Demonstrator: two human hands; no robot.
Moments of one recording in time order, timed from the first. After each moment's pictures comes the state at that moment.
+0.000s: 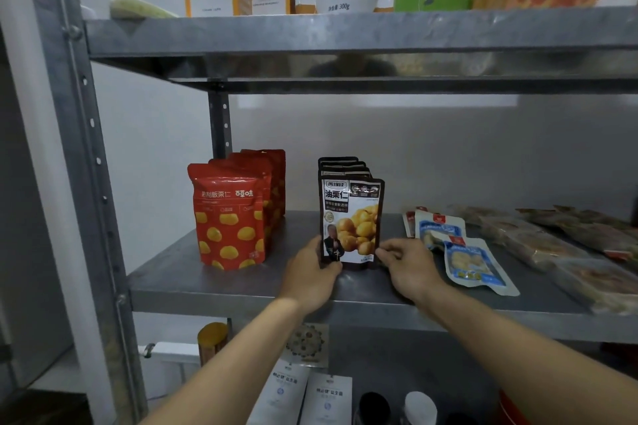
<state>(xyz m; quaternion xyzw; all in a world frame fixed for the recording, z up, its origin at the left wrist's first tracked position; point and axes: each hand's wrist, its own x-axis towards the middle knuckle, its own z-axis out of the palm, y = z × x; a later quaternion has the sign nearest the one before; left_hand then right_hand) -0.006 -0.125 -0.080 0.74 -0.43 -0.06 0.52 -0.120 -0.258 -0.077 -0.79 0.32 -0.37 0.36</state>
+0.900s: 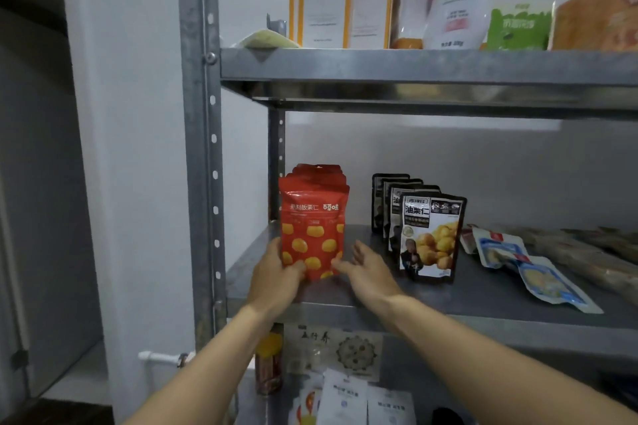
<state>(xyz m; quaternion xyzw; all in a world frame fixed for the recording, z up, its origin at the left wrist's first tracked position) 0.105 -0.001 -0.072 0.70 -0.35 -0.04 0.62 -0.006 -0.106 -0.058 -0.76 0.21 -0.31 0.53</state>
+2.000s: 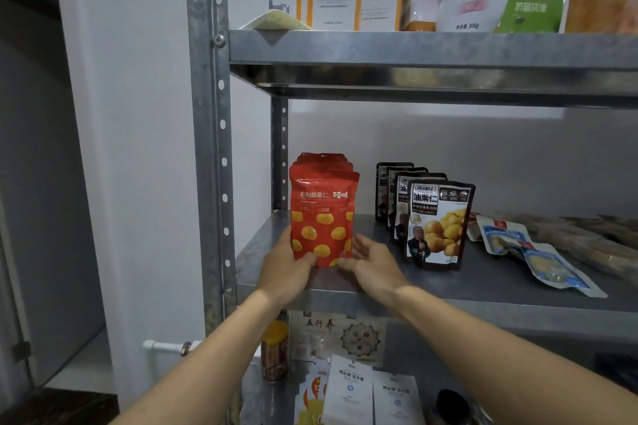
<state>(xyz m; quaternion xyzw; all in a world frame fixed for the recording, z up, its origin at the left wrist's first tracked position) 0.119 -0.001 -0.080 0.70 -0.40 -0.06 0.58 -0.004 -0.098 -0.063 -0.78 0.20 -0.30 0.51</state>
